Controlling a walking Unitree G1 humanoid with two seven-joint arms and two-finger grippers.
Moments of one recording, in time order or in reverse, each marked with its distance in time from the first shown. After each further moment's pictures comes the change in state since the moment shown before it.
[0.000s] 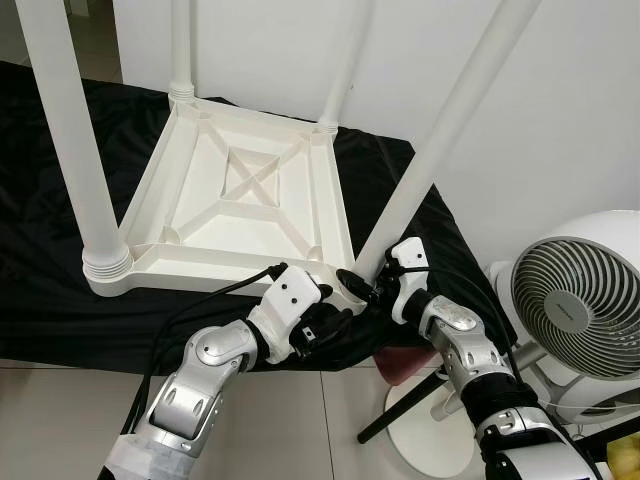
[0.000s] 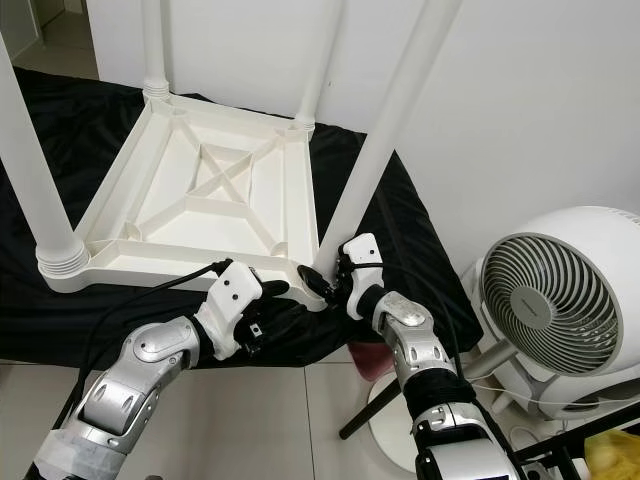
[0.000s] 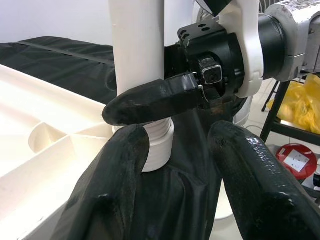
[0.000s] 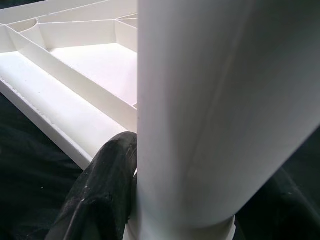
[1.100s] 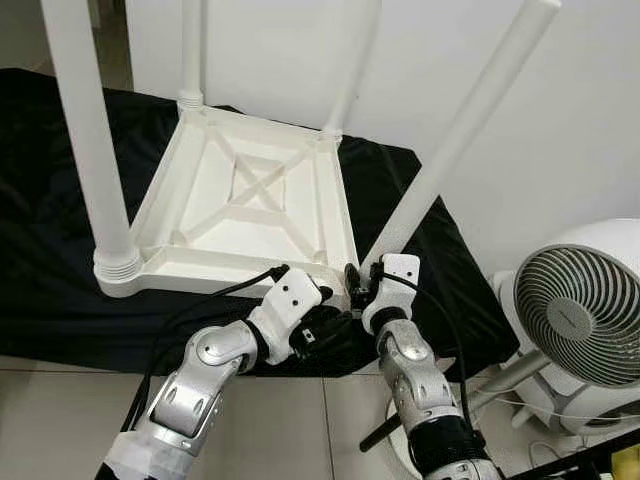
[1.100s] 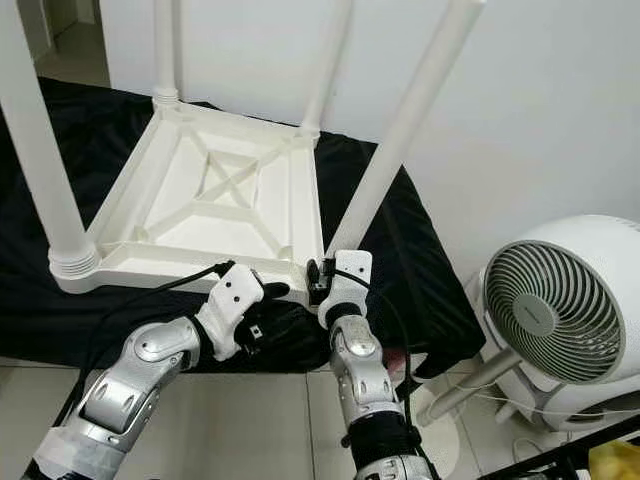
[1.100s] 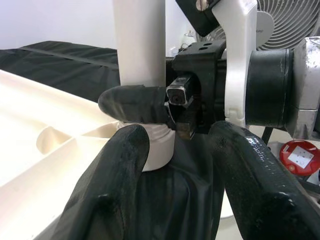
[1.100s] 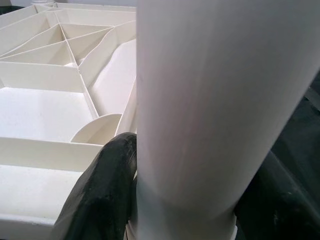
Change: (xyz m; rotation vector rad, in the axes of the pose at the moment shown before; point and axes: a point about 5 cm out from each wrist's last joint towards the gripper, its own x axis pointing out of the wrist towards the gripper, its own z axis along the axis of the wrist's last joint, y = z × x) left arm 0.002 0.001 -0.002 0.018 0.010 -0.014; right arm 0.009 0.040 -0.008 0.228 -0.022 -0.623
